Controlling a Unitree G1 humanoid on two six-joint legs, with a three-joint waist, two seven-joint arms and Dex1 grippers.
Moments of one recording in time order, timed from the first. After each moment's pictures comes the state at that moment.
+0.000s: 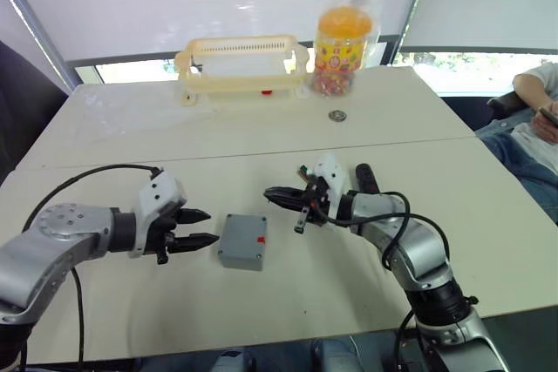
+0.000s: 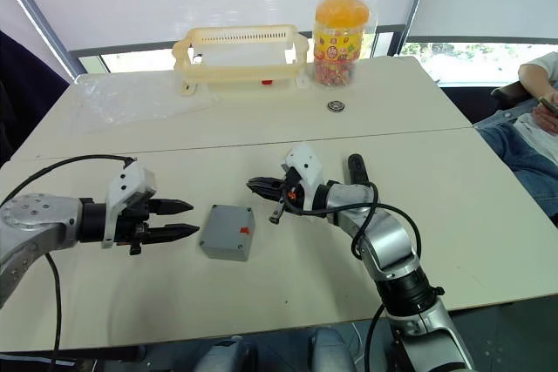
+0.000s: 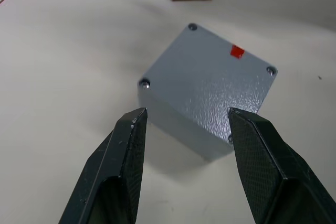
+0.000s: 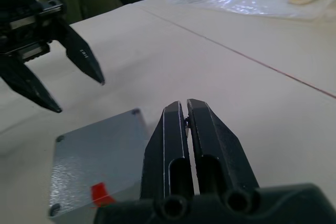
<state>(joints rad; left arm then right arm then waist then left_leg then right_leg) -0.19 0.99 0.13 -0.48 -0.62 0.80 -0.96 -0.49 -0.32 0.21 -0.27 0.28 0.61 0.77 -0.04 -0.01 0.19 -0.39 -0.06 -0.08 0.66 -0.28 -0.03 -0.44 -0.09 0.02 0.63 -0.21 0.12</state>
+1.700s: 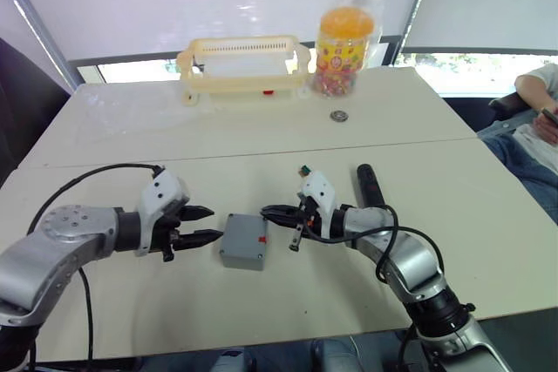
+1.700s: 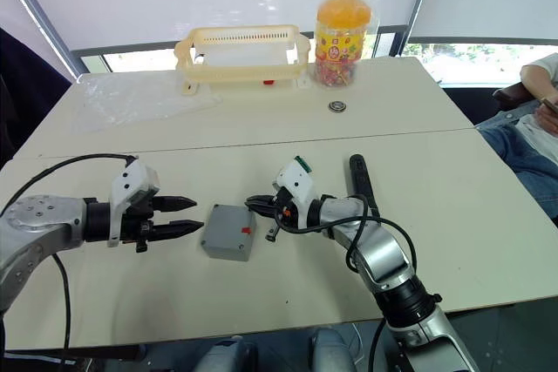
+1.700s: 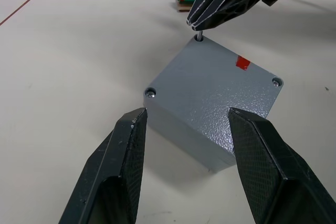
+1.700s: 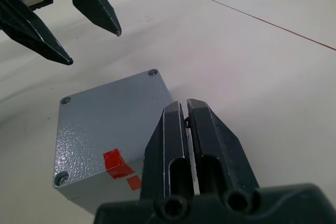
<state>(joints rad) -0.20 0.95 0.13 -0.49 -0.62 0.80 -0.91 -0.45 -0.35 0.30 -0.24 0.24 0.56 0.75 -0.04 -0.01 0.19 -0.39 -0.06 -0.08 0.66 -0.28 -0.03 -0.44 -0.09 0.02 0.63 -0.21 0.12</state>
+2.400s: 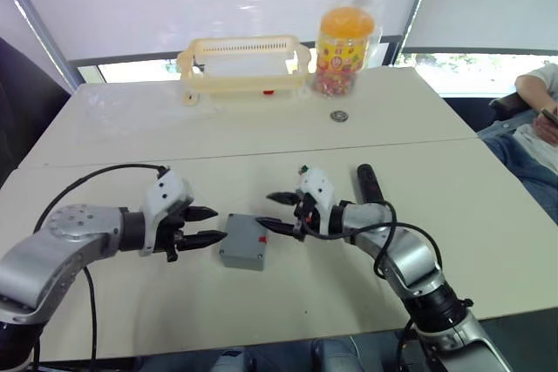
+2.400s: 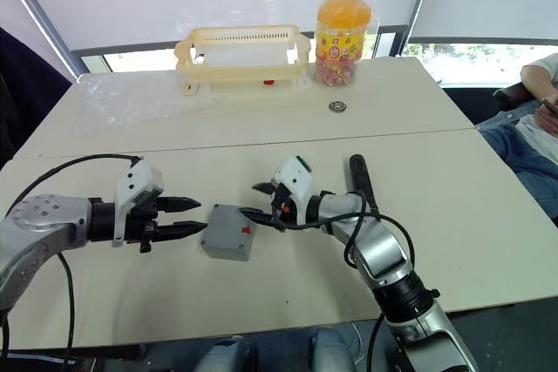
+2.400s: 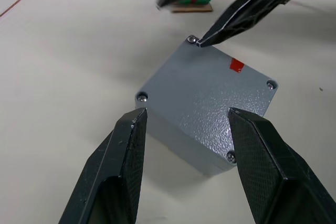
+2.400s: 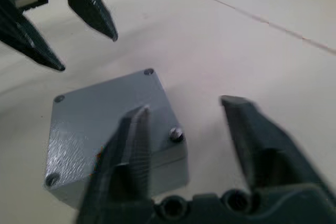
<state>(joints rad) -0.24 0.94 0.10 -0.49 -0.64 0.80 -0.91 -0.50 -0.34 0.27 -0.23 0.25 0.59 0.74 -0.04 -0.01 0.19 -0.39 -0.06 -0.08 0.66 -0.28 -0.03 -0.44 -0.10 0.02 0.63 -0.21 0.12</state>
